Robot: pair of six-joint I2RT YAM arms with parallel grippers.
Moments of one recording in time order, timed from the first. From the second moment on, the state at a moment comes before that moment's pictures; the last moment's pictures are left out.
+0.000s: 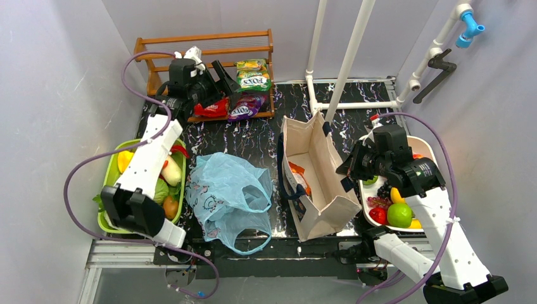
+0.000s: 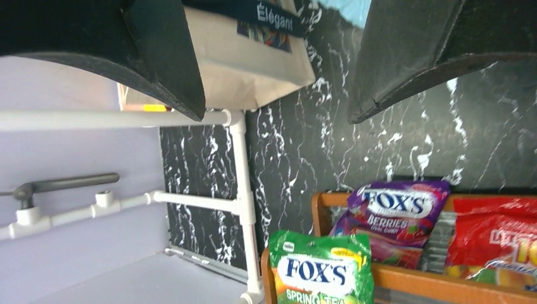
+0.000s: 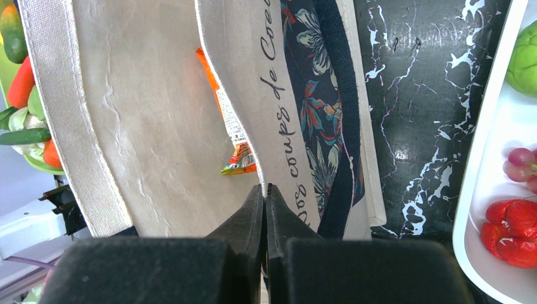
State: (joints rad) left arm -0.25 1.50 1.59 -0.53 0.20 -0.63; right arm 0.39 0.87 1.13 -1.07 -0.20 0.57
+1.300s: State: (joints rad) left arm -0.18 2.03 1.64 0.04 0.31 -0.87; right arm 0.39 0.90 1.12 -1.06 -0.20 0.53
